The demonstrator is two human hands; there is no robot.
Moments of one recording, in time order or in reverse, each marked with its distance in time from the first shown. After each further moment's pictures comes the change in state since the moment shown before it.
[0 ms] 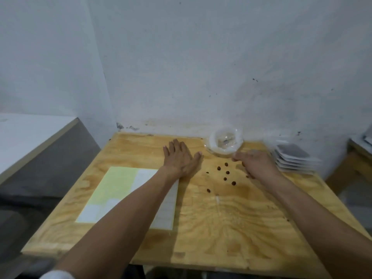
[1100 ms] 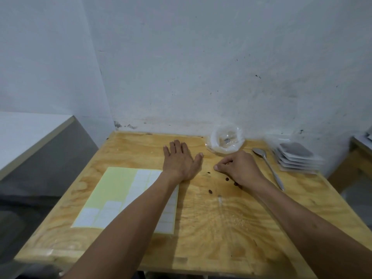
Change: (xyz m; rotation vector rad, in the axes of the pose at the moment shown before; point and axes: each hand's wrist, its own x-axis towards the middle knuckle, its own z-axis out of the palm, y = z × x) left_hand 0.003 0.000 0.012 0.068 -0.006 0.006; right_hand 0.026 0.016 0.040 -0.425 -0.063 -0.231
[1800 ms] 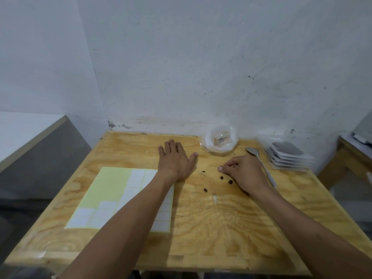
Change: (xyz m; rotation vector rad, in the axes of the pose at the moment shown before) left_hand -0.002 -0.002 0.000 -0.005 0.009 0.006; right_hand -0.025 0.006 -0.011 -0.080 0.164 0.000
